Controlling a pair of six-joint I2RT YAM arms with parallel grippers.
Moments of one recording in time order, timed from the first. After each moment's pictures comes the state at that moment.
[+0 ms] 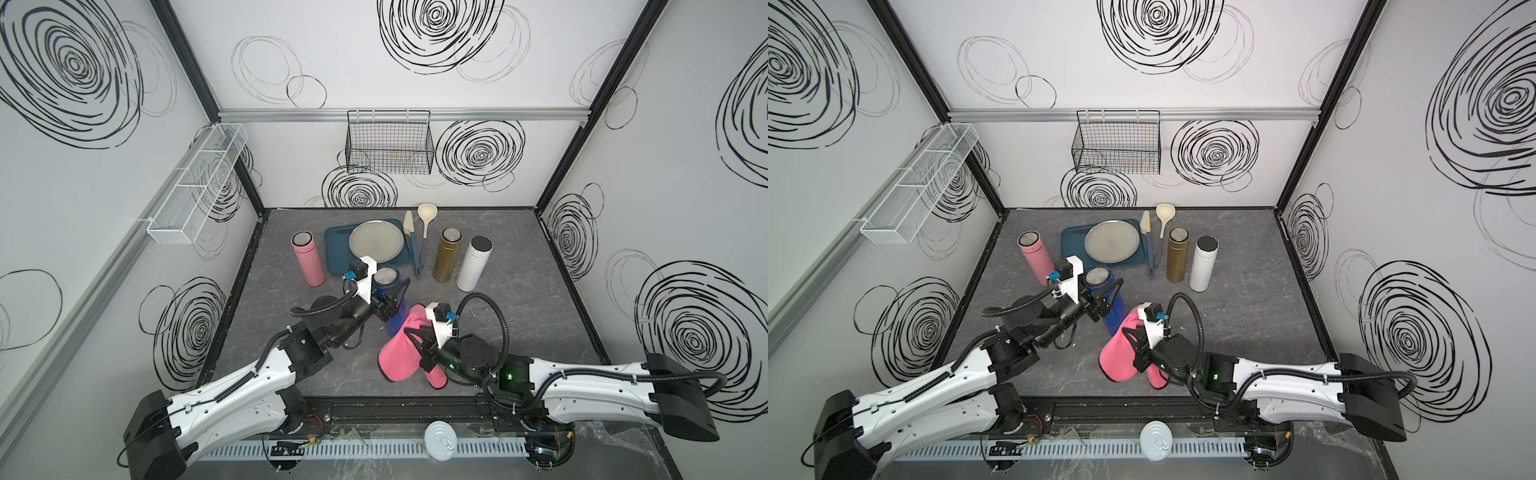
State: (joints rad) left arm -0.87 0.89 0.58 0.41 -0.10 -0.22; right arm 1.34 1.01 0.45 0.36 0.38 0.45
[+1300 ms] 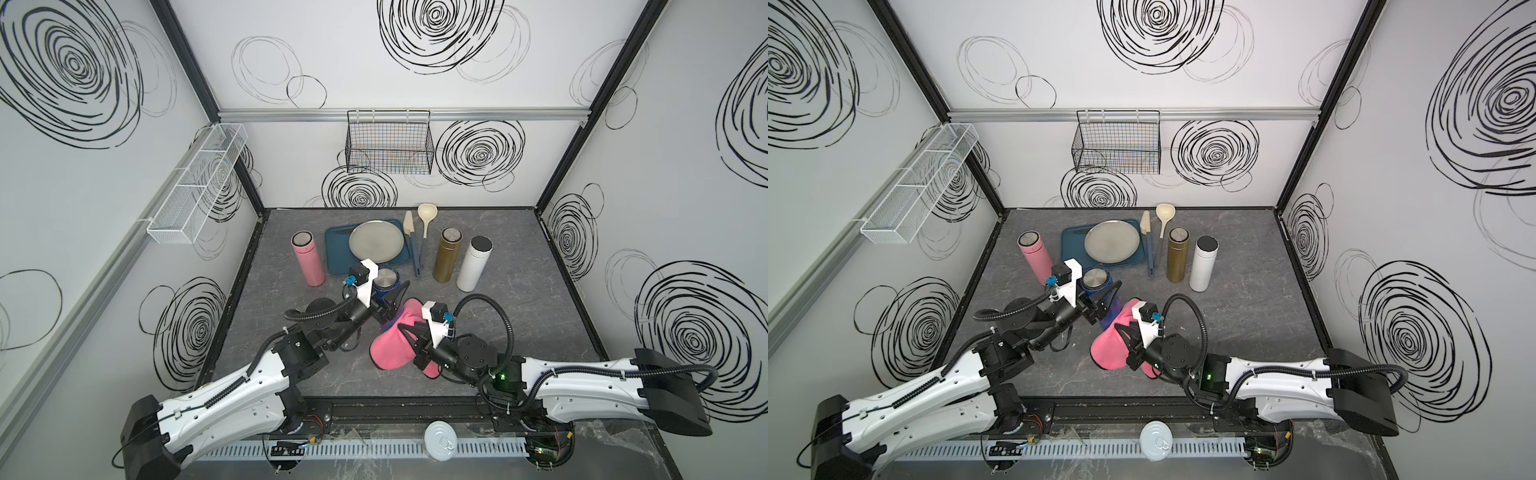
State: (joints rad) left arm -0.91 0.85 0.61 0.37 -0.11 -0.12; right arm 1.35 1.06 0.44 0.55 0.39 0.33
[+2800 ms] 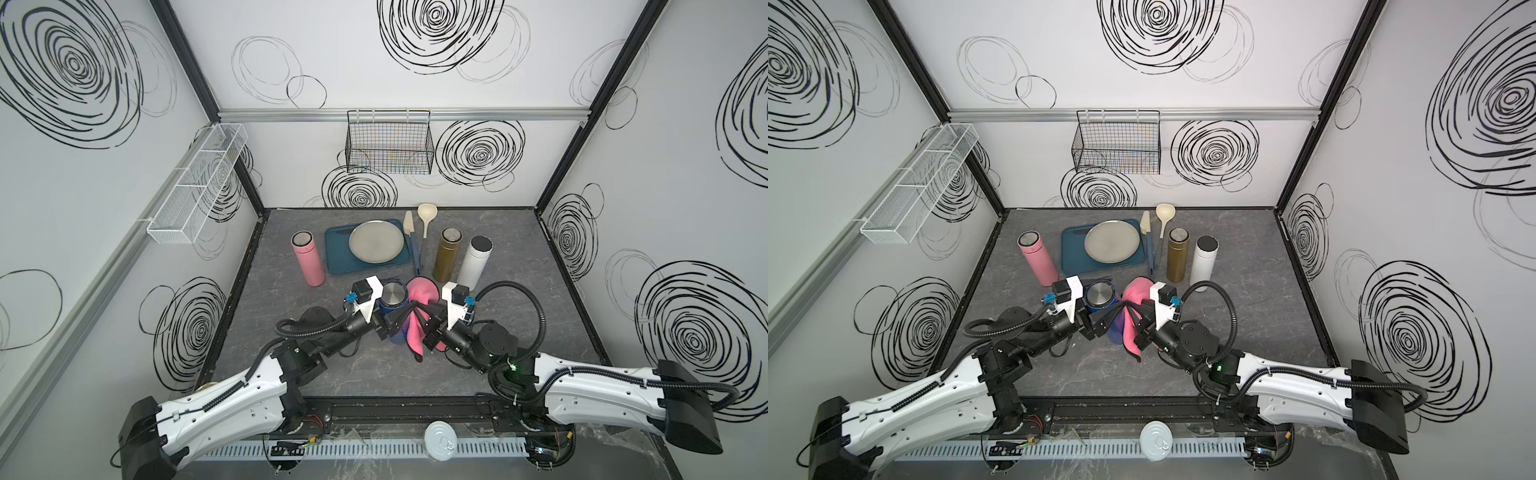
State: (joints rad) left arm -0.94 0.80 0.54 0.48 0.09 -0.04; right arm 1.24 0.97 0.46 0.62 0.34 0.34
